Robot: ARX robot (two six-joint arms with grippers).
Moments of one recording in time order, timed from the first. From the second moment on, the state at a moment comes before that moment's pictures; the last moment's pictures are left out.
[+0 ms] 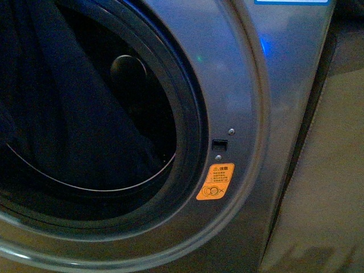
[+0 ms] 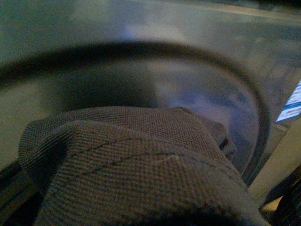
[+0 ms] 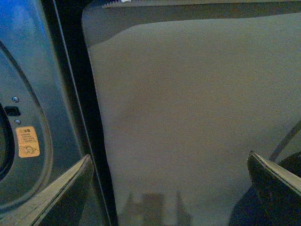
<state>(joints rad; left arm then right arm) 0.12 0.91 0.76 0.20 0.57 -0.07 0.00 0.00 0.01 0.00 0.00 0.00</state>
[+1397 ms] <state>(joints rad) -0.56 1.64 2.32 -0.33 0.23 0.00 0.00 0.00 0.01 0.00 0.00 0.00</state>
